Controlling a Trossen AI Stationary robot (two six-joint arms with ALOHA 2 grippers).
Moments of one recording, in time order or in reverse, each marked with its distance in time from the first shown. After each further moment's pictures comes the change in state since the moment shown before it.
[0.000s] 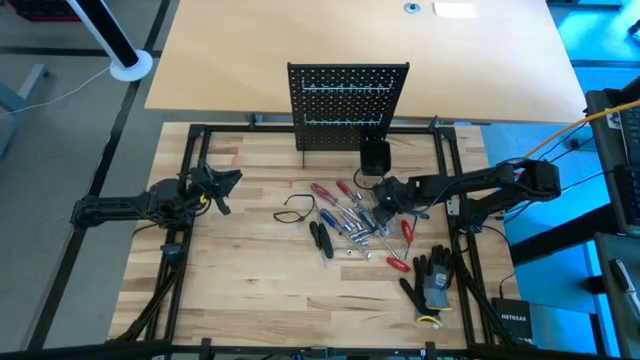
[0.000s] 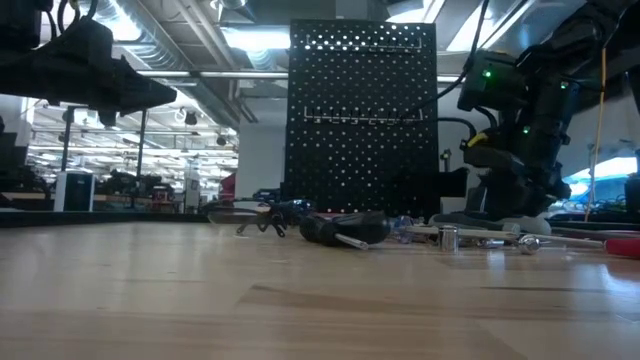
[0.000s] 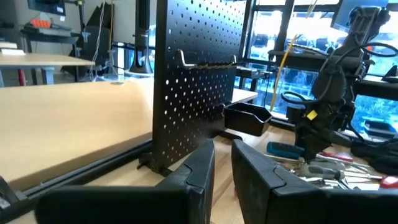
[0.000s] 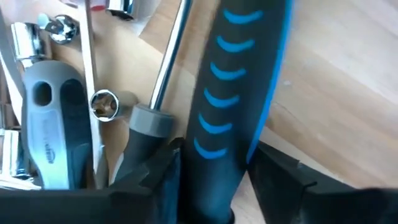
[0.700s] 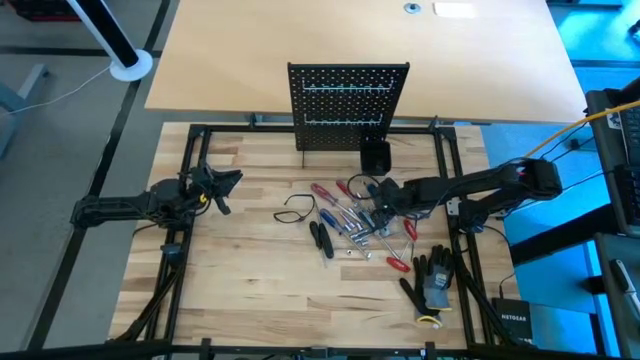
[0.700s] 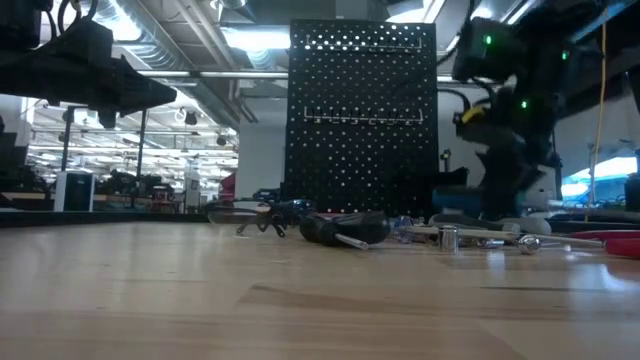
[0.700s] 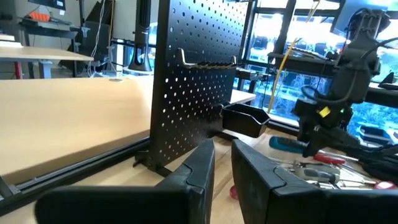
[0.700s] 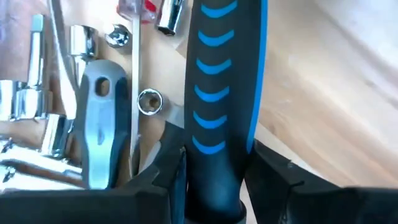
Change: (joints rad) left arm 0.000 0.000 0.000 -0.001 0.000 -0.032; right arm 0.133 -0.022 0.155 -0.204 0.133 -0.001
